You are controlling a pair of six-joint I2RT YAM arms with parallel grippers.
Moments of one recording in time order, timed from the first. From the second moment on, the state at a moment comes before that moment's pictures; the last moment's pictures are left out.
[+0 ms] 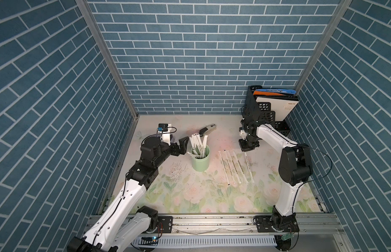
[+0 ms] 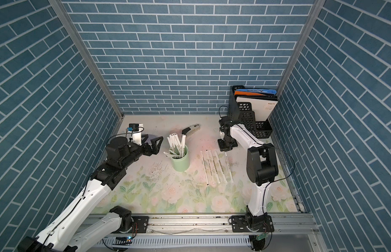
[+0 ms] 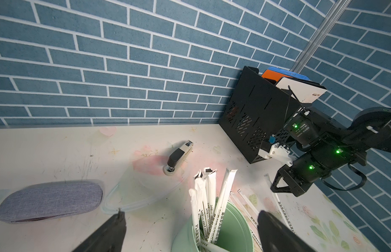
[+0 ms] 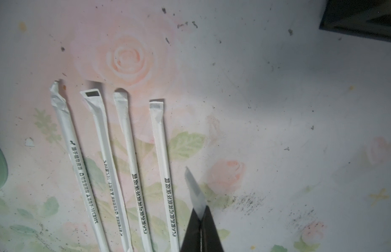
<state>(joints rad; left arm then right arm) -0.36 0.90 0.81 -0.16 0.13 -0.28 0.36 1.94 1.58 -1.10 -0.01 0.06</state>
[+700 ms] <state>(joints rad) -0.36 0.90 0.81 -0.16 0.13 -0.28 0.36 1.97 1.58 -1.08 -0.02 0.05</state>
